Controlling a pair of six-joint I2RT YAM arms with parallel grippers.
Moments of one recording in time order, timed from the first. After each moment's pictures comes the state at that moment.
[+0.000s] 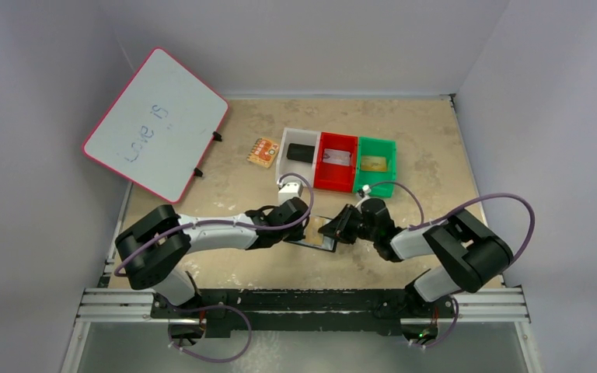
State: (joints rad) left arm -1.01 1.57 0.78 -0.10 -0.31 -0.85; right arm 0.58 1.49 0.26 0.64 -0.30 1.13
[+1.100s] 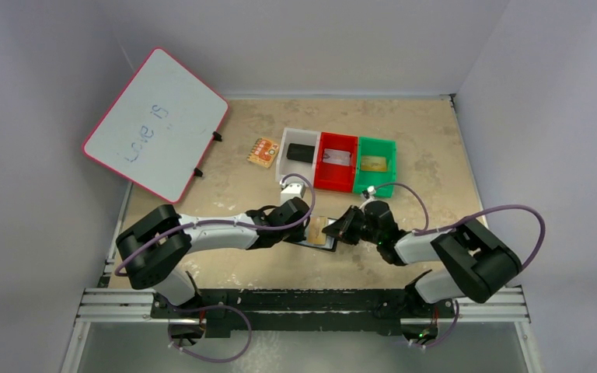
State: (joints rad) left arm -1.02 1.58 0.78 -0.10 -0.28 -0.82; right arm 0.58 1.42 0.22 0.62 -0.25 1.13
